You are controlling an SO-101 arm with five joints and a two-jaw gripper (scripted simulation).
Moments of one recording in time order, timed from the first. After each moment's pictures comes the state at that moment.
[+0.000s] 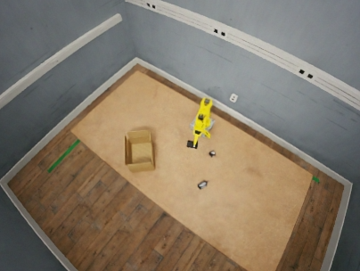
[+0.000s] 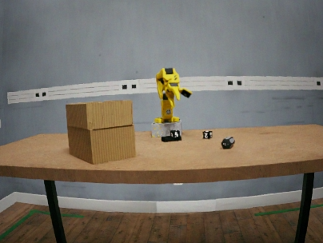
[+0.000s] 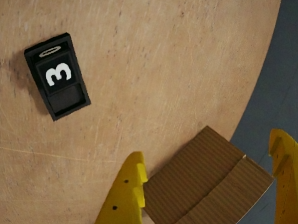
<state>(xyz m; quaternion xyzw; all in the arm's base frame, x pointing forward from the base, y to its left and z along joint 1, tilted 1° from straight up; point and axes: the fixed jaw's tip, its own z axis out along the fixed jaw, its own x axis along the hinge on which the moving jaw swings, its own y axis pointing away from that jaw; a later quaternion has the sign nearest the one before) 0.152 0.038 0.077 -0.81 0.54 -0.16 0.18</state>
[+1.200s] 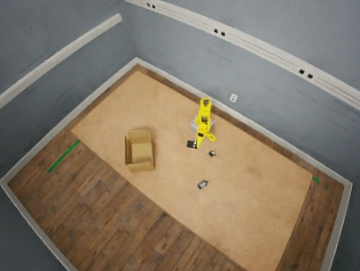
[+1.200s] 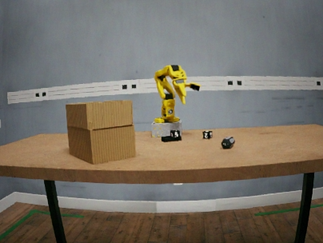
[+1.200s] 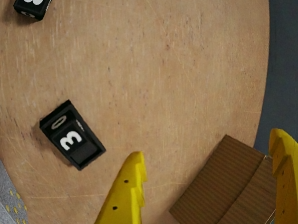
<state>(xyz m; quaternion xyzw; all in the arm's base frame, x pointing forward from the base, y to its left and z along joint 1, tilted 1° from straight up) 0.157 0.079 0.090 -0.73 0.64 -0.10 0.22</state>
